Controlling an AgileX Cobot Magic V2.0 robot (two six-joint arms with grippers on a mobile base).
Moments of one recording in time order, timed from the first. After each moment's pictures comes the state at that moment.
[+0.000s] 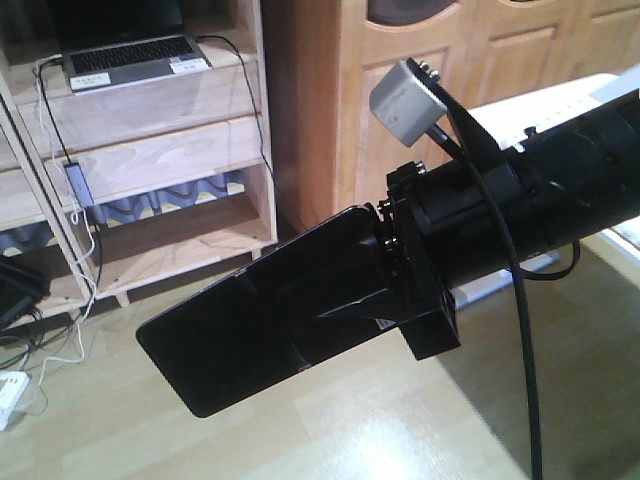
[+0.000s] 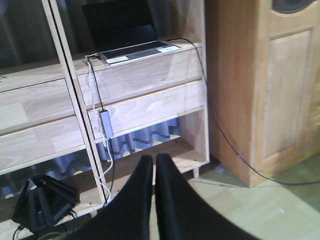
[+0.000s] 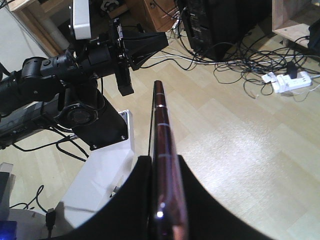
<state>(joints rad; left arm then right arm) 0.04 -0.01 0.03 -0.03 0.18 0.15 0.42 1.38 -1.23 1.05 1.23 -1.02</state>
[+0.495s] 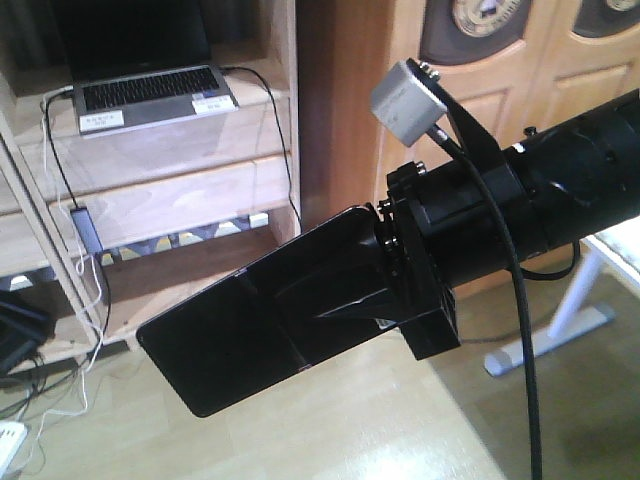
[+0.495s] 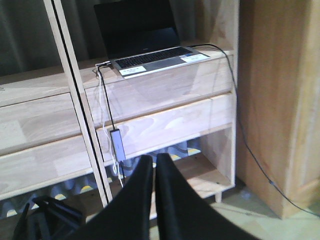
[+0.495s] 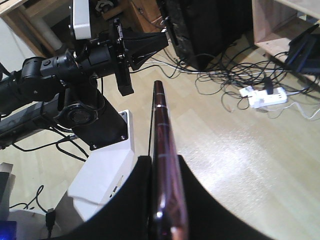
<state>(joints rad) 0.04 -0.01 0.03 -0.03 0.18 0.15 0.42 1.38 -1.23 1.05 1.23 -1.02</state>
